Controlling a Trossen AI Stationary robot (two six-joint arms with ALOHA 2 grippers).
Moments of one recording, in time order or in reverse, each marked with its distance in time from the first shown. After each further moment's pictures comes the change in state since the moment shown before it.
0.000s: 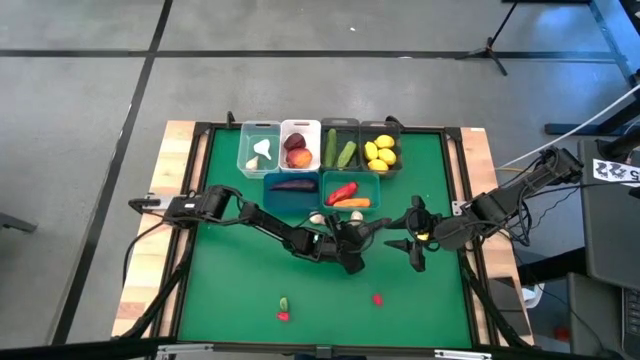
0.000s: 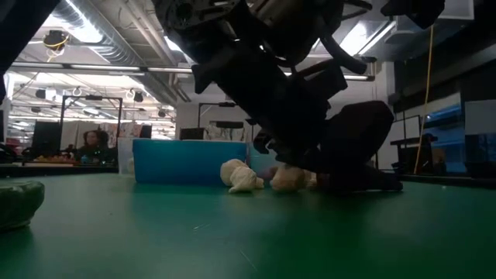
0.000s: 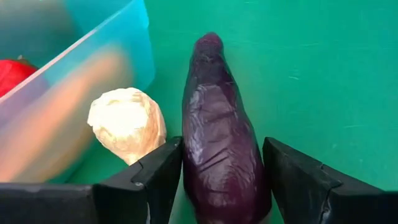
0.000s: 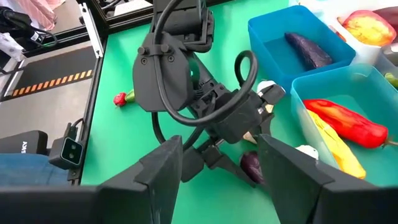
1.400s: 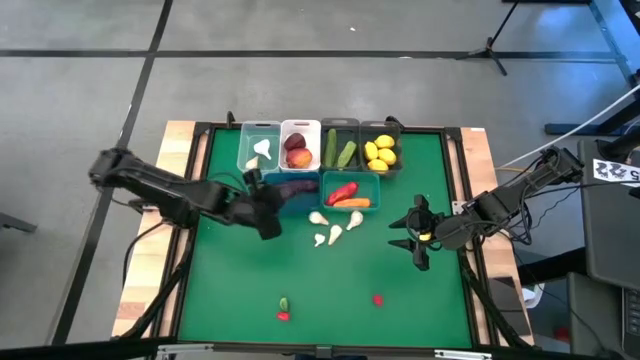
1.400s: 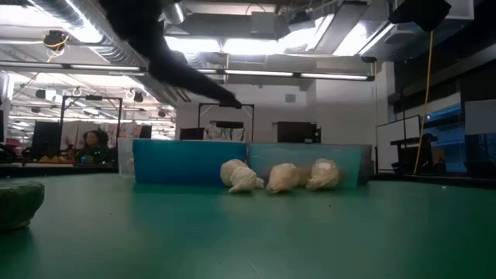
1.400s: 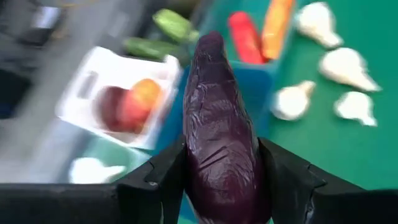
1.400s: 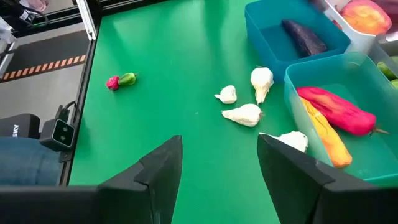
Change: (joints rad) left arm -0.004 -0.979 -0.446 -0.828 -0.049 0.080; right arm 0.000 -0.021 0.000 -0.076 -0.019 -0.007
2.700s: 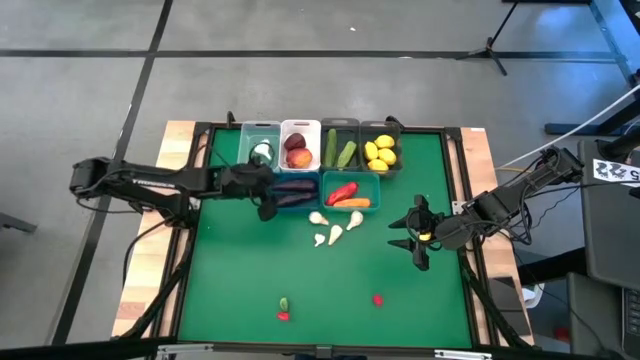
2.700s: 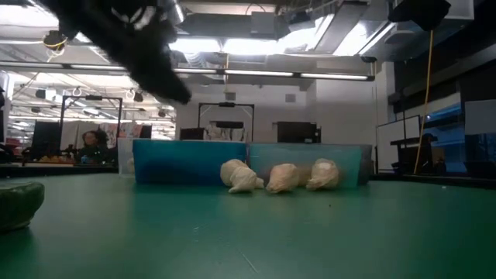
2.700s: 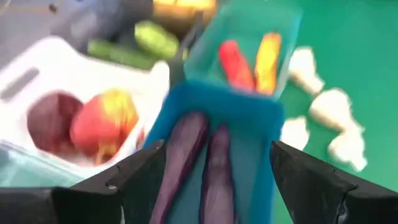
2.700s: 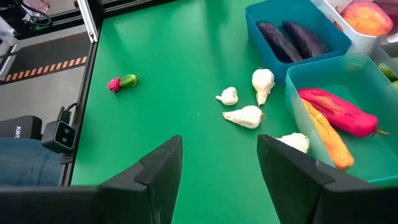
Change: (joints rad) left arm 0.355 -0.221 -0.433 0.628 0.429 0.217; right arm -0.001 0.000 0.000 0.009 0.000 0.001
